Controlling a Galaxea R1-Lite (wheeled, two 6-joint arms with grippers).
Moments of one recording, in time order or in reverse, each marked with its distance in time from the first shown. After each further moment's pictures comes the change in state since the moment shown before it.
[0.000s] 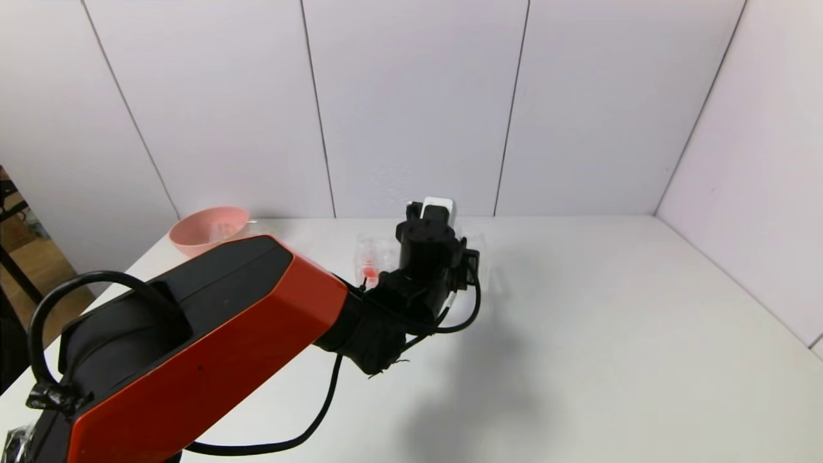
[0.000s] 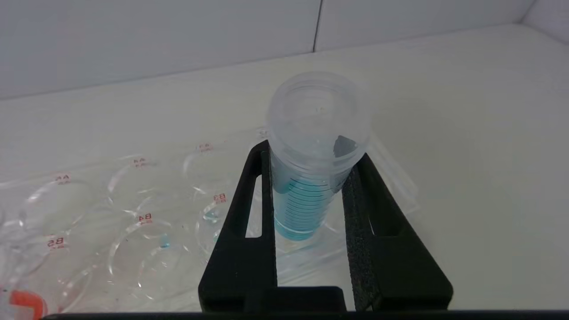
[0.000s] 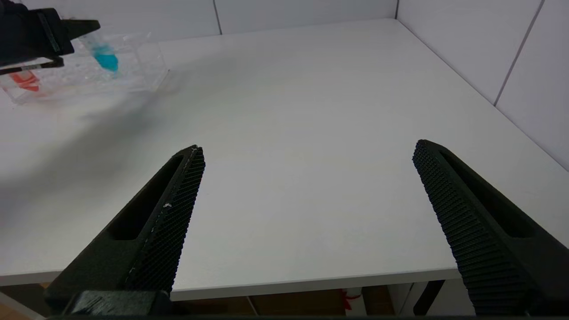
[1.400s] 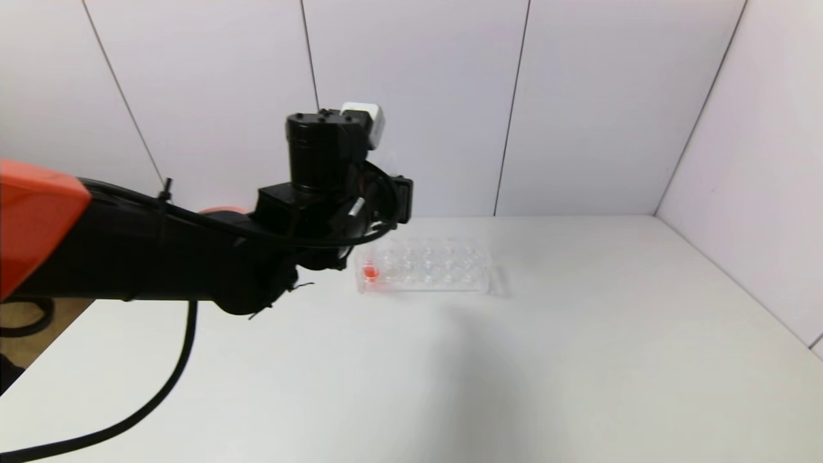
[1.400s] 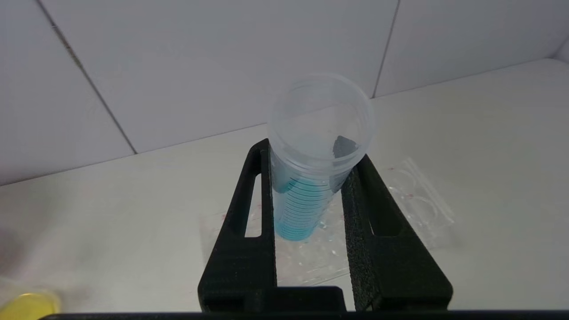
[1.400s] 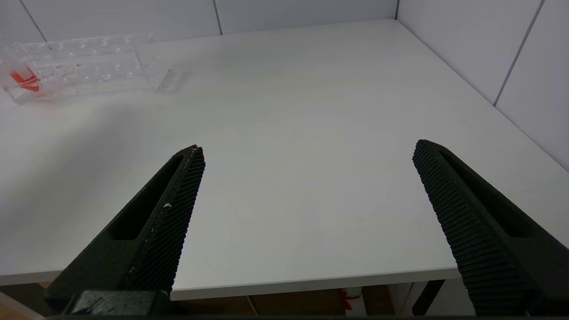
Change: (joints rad) left arm 0.104 -0.433 0.125 0.321 -0.028 0.083; right arm 0.000 0.000 0.000 0.000 0.000 0.000
